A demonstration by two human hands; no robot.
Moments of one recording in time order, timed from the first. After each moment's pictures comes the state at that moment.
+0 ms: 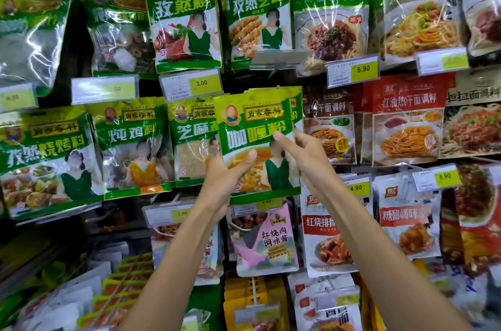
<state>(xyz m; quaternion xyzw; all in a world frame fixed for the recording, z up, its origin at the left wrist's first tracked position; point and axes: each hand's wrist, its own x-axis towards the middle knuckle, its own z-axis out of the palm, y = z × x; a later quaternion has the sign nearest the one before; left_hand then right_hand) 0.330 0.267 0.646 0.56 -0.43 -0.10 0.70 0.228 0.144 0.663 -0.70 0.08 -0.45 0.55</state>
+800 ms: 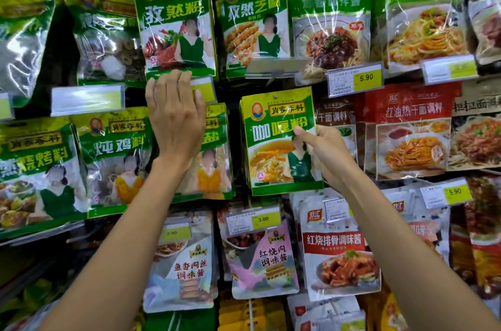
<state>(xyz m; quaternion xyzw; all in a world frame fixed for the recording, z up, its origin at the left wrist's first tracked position) 0.407 0.257 0.741 0.60 -0.28 0.69 0.27 0.231 0.089 0.692 -0.69 0.09 -0.46 0.55</state>
